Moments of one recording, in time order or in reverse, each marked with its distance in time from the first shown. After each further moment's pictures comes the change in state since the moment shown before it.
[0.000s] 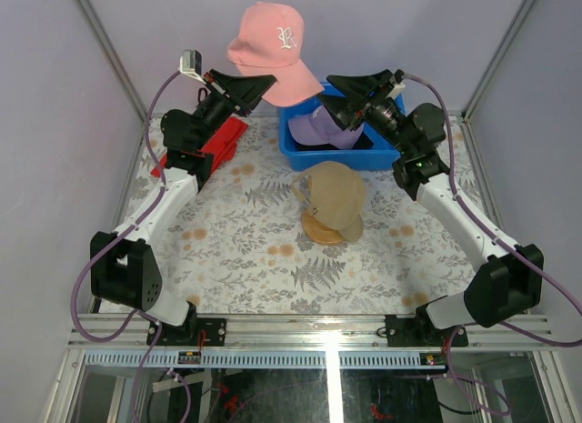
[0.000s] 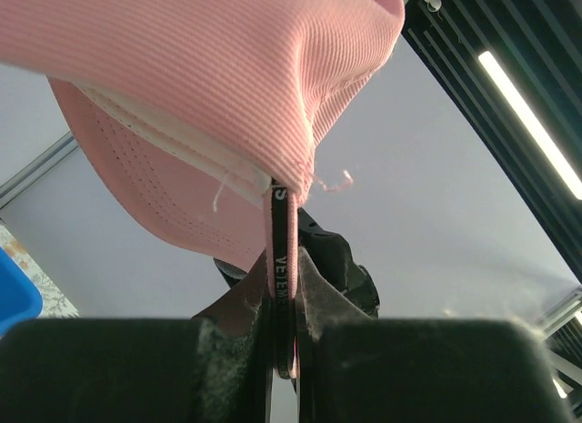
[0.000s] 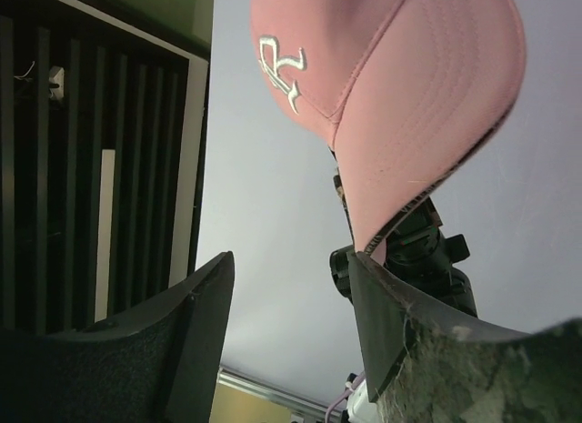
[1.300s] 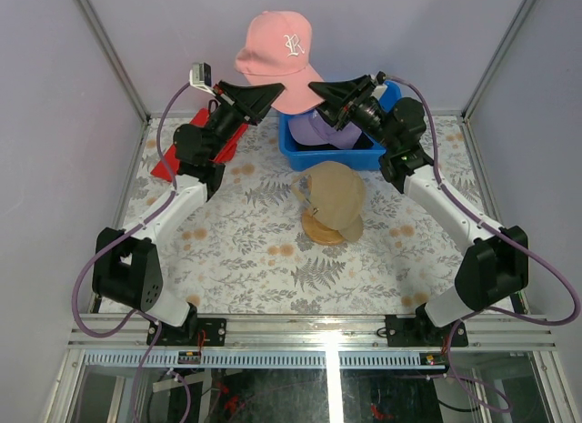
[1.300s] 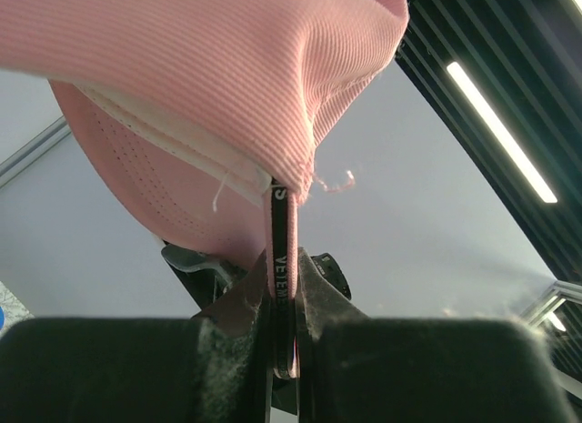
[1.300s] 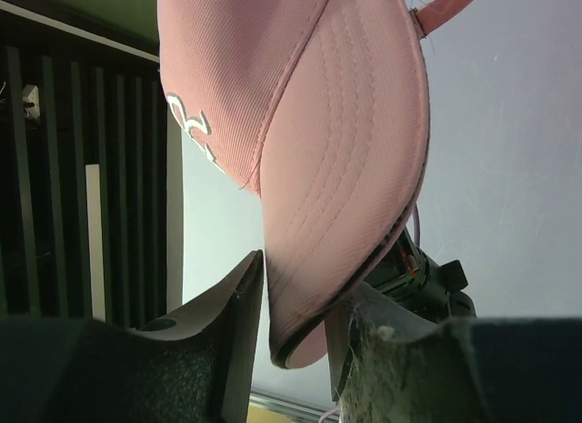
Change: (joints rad) left arm -0.074 0.006 -0.092 0.146 -0.091 -0.019; right arm 0.042 0.108 0.054 -0.032 0.013 -0.003
